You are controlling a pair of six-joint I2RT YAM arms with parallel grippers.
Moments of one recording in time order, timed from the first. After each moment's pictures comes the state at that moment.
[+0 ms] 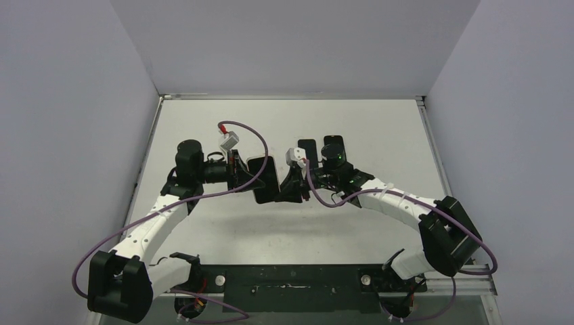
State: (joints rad) left arm -0.26 1.10 0.69 0.16 1.13 -0.40; right arm 0.70 1.44 0.82 0.28 -0.98 -0.11
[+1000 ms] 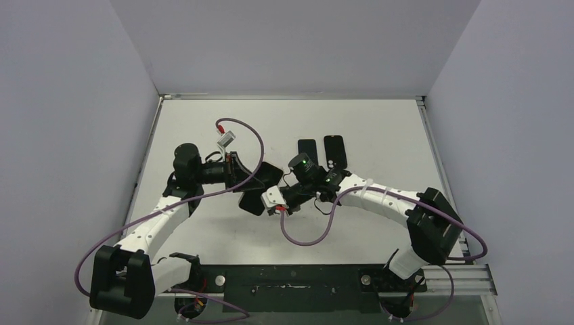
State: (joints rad) left arm -0.23 1.13 0.62 0.39 1.21 -0.70; right arm 0.88 1.57 1.07 -0.35 -0.83 -0.99
